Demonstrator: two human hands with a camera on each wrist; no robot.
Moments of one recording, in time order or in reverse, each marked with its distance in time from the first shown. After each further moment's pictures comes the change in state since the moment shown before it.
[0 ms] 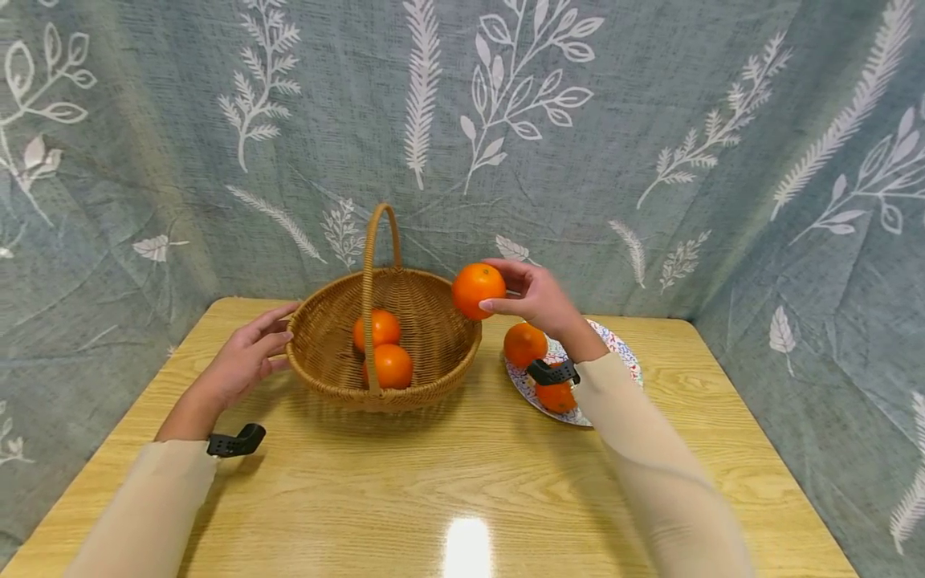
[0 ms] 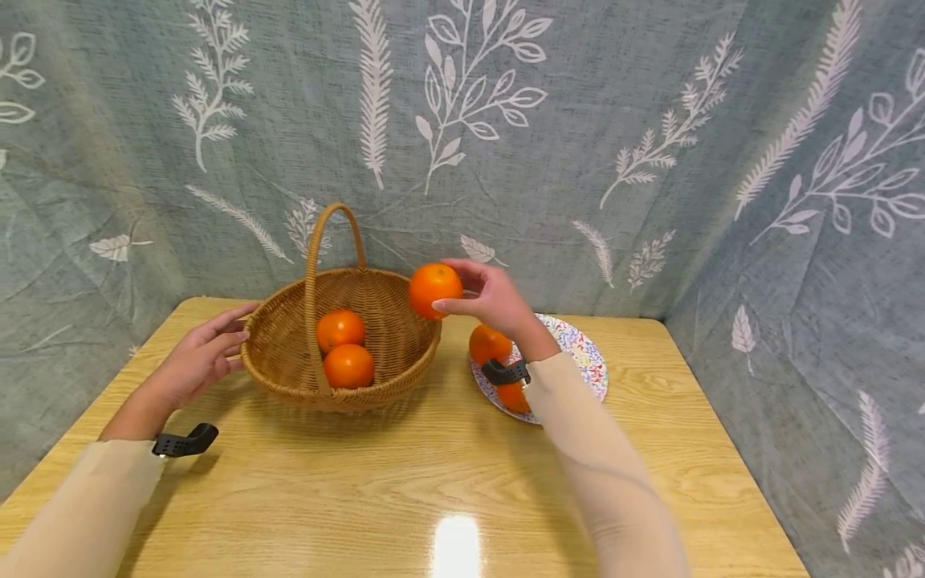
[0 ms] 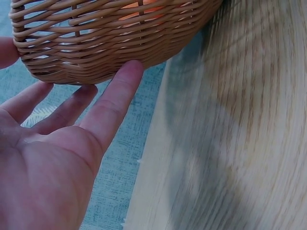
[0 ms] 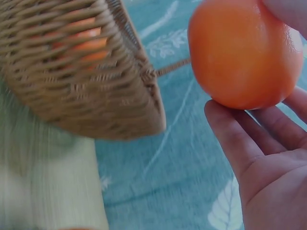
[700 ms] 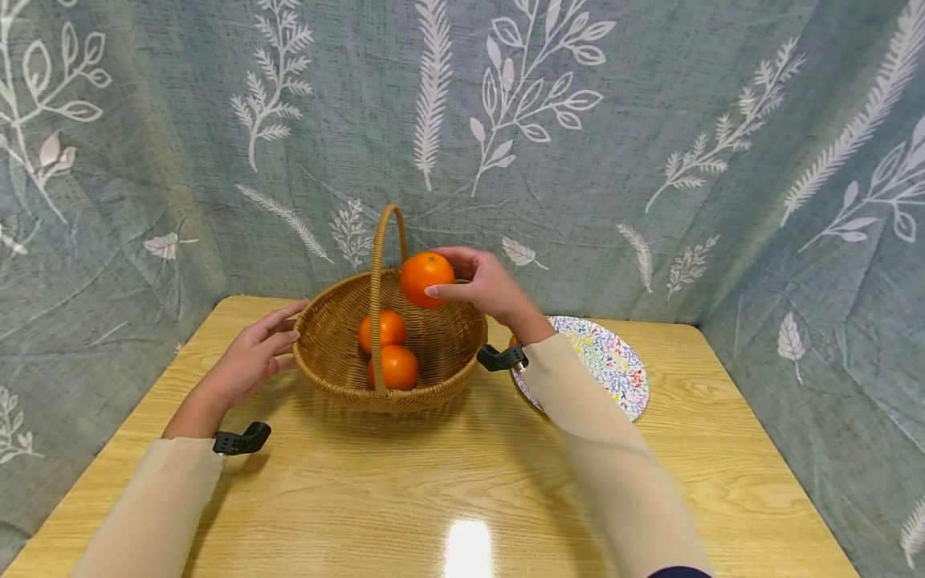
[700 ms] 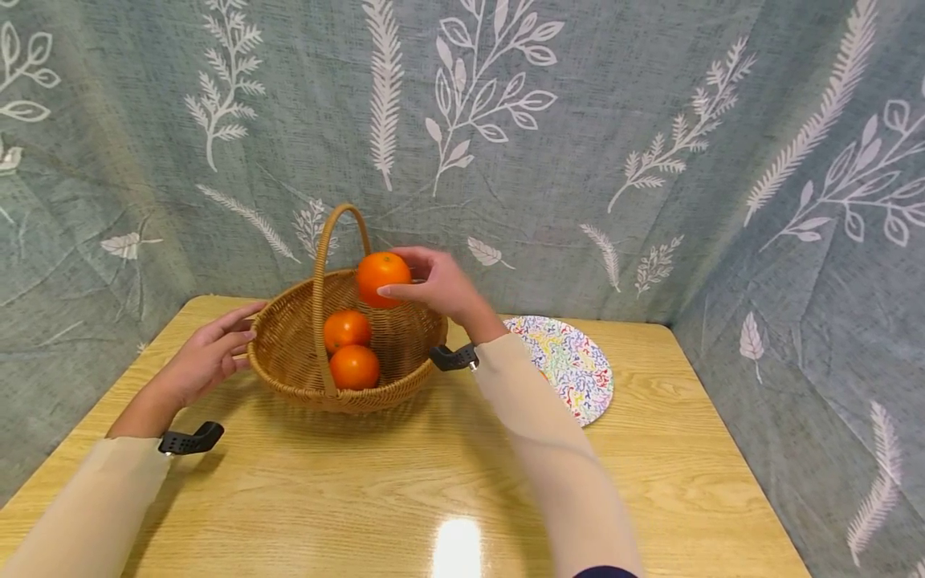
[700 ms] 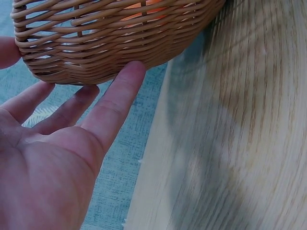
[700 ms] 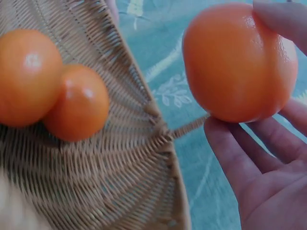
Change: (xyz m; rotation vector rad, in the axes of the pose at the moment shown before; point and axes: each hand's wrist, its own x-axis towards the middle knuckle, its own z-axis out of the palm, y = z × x) left_hand -0.002 0.002 0.000 0.042 0.011 -0.022; right_hand 0.059 -0.014 0.058 0.007 -0.084 -0.051
